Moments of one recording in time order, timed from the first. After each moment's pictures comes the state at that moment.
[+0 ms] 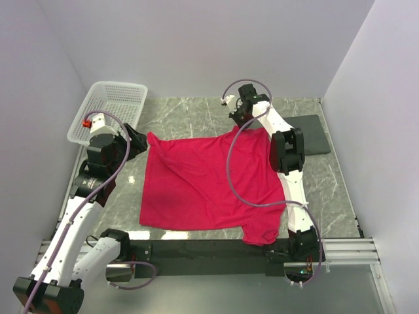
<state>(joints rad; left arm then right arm) -0.21 0.82 0.87 -0.36 -0.18 -0.59 0.27 2.53 2.29 -0.88 -0.15 -0.61</state>
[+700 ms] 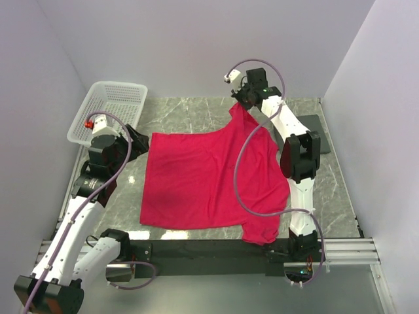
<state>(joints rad) -0.21 0.82 0.85 -0.34 -0.15 -0.60 0.27 2.24 2.11 -0.59 -0.15 -0.58</state>
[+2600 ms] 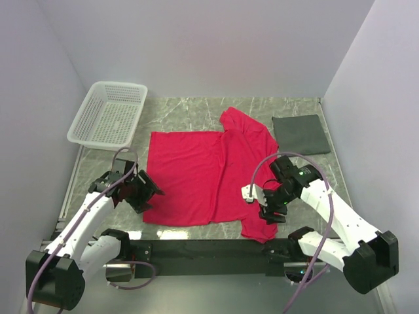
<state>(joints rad) -0.21 0.92 0.60 -0.76 0.24 -1.00 0.42 1.03 0.80 -1.23 -0.53 -1.16</state>
